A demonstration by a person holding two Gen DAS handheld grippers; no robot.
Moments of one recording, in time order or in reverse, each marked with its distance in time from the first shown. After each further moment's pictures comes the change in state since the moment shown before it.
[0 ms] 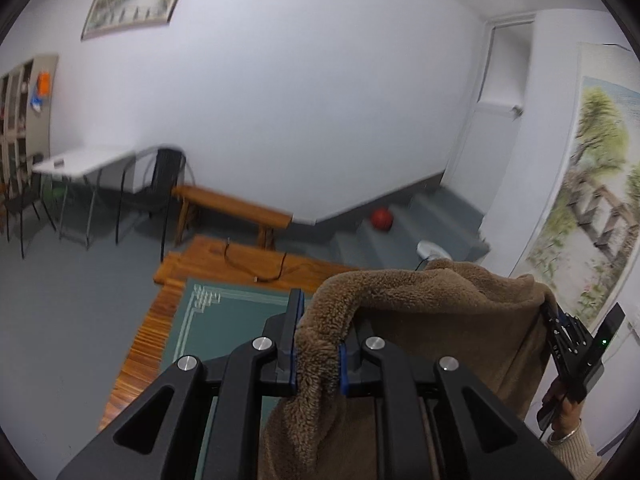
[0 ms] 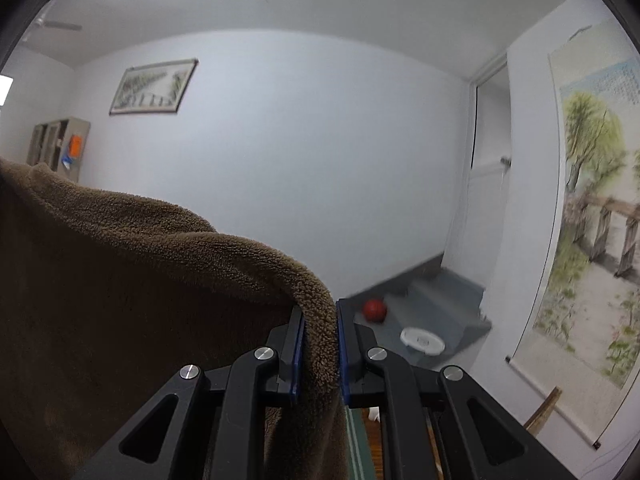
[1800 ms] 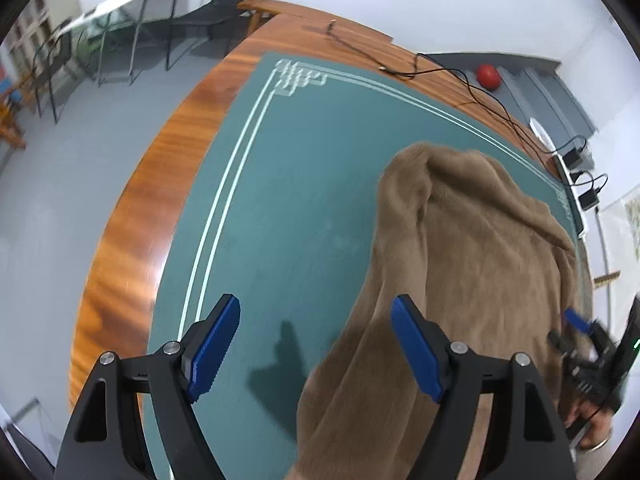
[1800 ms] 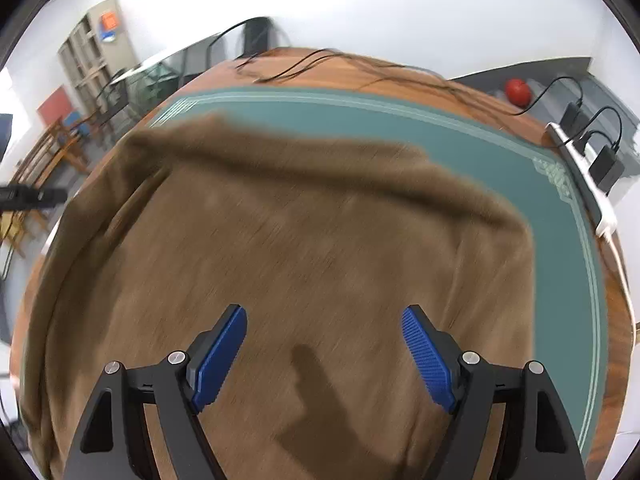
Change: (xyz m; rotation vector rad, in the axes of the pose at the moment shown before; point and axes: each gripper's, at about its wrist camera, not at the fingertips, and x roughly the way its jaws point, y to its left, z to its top) left arm 0.182 0.141 -0.154 -0.207 0.606 0.241; right arm 0.187 0.121 -0.187 -0.047 0.821 0.511
